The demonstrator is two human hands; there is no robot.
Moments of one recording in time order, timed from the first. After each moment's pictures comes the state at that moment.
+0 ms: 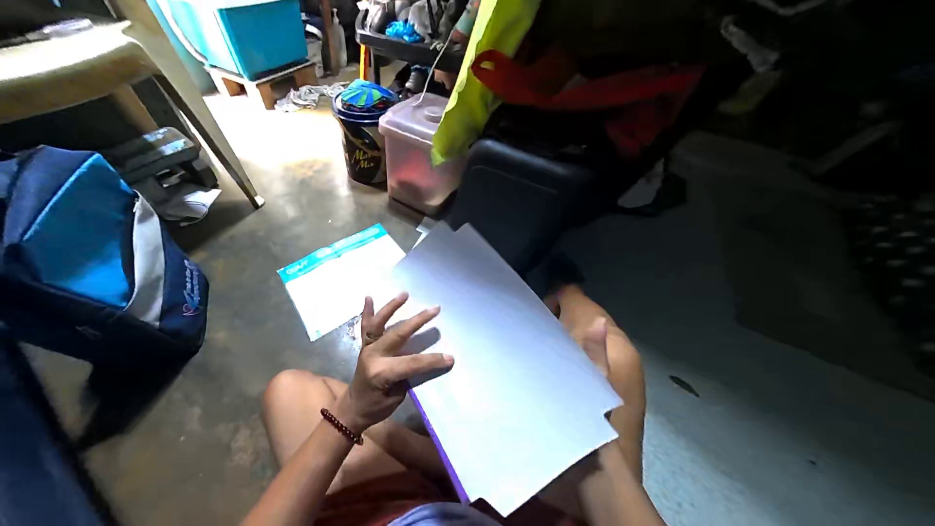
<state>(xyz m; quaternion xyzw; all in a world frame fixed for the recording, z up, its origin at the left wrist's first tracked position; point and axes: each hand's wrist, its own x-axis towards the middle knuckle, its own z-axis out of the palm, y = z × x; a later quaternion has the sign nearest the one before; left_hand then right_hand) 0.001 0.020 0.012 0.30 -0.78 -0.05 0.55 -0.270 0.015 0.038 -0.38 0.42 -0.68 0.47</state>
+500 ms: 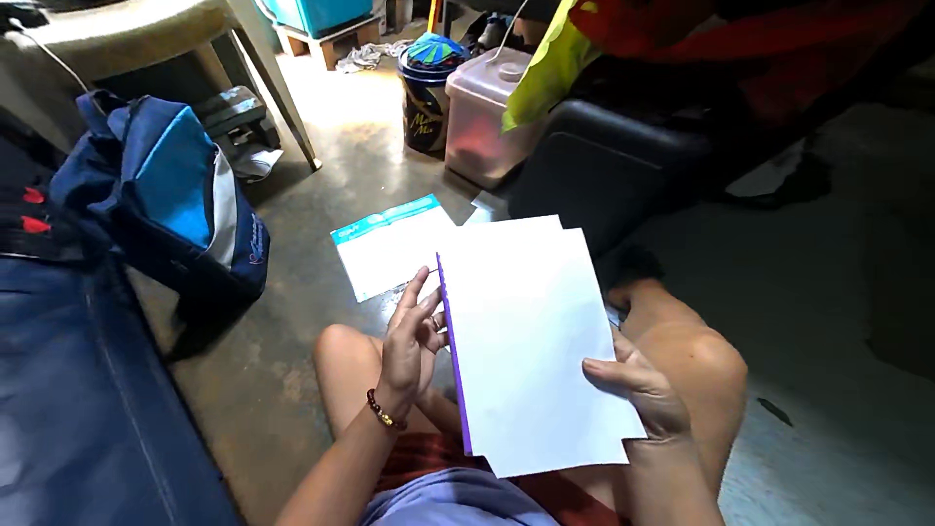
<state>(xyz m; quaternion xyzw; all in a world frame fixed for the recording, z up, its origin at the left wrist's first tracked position) -0.013 0.056 0.046 0.33 -0.26 -0.58 0.70 -0.252 0.030 0.042 -0.39 0.27 -0.52 0.71</state>
